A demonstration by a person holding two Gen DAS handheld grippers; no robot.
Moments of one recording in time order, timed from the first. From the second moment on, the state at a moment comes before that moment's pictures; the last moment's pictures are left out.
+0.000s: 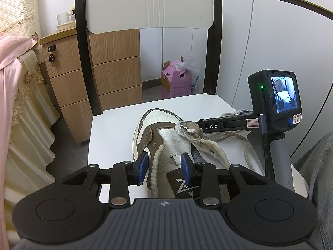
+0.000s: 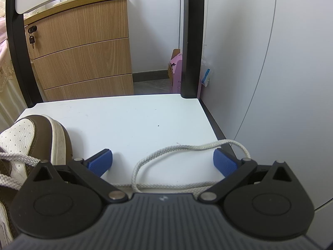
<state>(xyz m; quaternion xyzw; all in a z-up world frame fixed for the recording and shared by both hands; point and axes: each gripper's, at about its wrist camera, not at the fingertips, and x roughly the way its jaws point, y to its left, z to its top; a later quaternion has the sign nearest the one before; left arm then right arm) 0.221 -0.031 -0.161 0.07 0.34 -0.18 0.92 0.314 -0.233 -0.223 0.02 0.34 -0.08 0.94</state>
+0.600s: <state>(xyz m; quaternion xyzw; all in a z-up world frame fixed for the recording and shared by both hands) 0.224 -0.026 -0.162 0.07 0.35 -0.18 0.92 0.314 -0.233 -0.223 0.02 0.34 -0.08 0.94</state>
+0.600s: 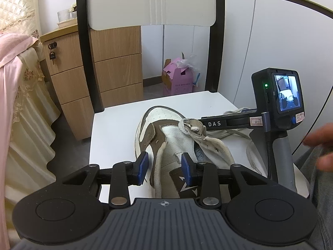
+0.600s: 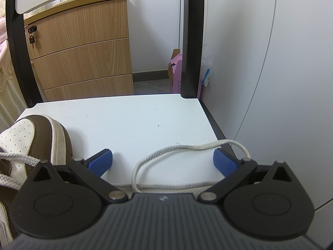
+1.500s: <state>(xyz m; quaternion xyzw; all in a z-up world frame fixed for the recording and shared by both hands) 0.230 -0.021 -0.163 0.06 0.36 -0.17 0.92 0.257 -0.285 -0.132 0.09 0.18 -0.07 0.98</state>
